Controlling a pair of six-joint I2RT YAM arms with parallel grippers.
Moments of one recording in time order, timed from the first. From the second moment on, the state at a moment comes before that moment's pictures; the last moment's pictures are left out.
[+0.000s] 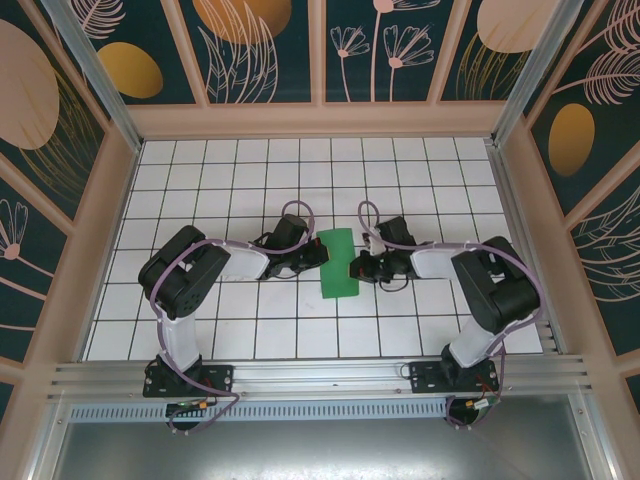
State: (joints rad) left arm -0.67 1.93 0.85 0.28 0.31 -0.89; right arm 0.48 1.64 0.64 -0.04 -0.58 0.59
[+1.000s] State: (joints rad) left arm -0.67 1.93 0.86 0.28 0.31 -0.89; right arm 0.53 1.68 0.67 -0.03 -0.63 0.63
